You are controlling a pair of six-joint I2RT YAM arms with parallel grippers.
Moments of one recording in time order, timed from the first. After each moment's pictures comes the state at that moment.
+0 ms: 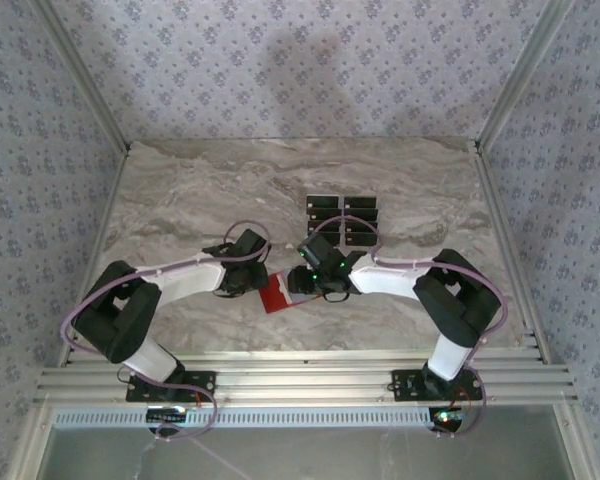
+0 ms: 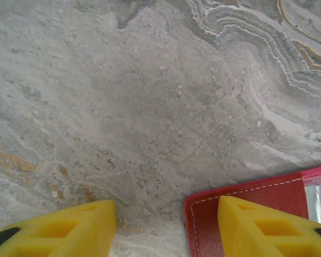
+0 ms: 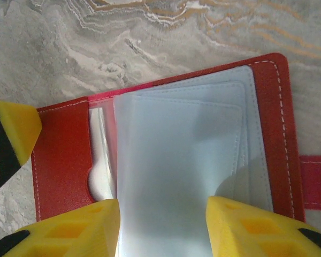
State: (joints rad) left arm -0.66 1.56 0.79 -0.45 -0.12 -0.86; right arm 0.86 1.71 0.91 -0.19 -0.10 0.75
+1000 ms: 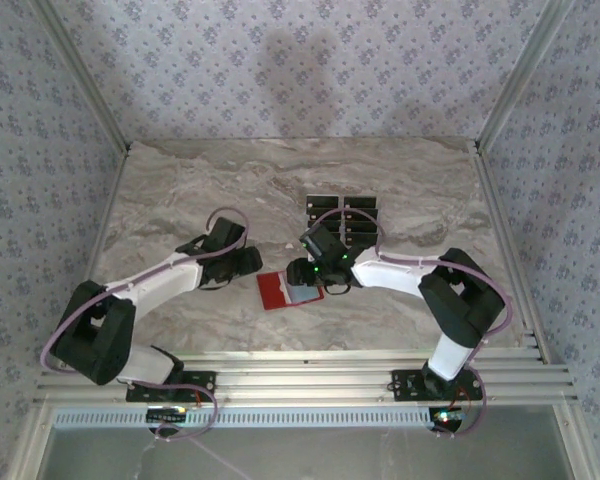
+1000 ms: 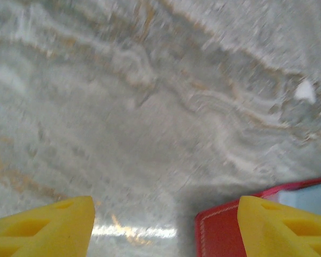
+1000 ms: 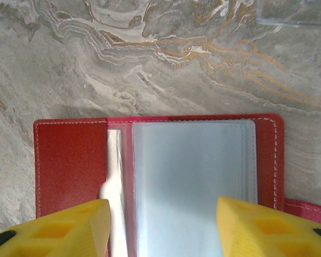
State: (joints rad) left arm -0.53 1.39 0.74 -0.40 -0.04 -0.78; right arm 0.82 1.70 0.96 -0.23 -0.12 0.69
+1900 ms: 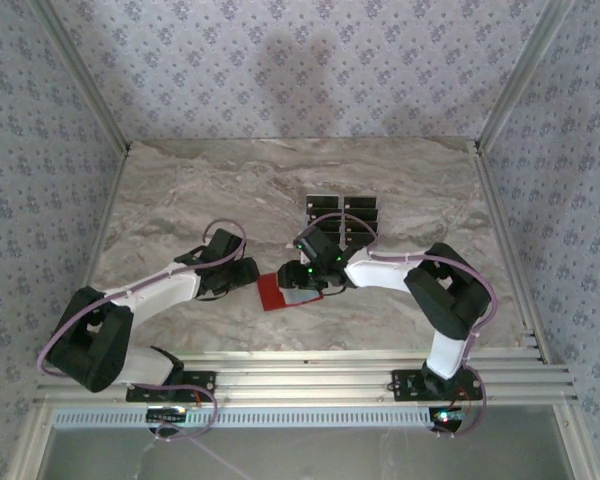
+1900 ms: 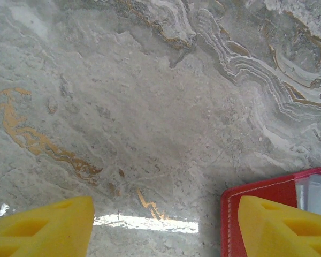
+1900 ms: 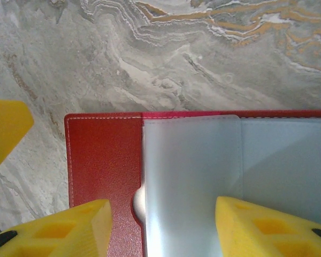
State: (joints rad) left arm -0.55 1.36 0.66 -0.38 -0.05 -0.83; right arm 0.83 1.78 0.96 -0.12 -0.26 0.75
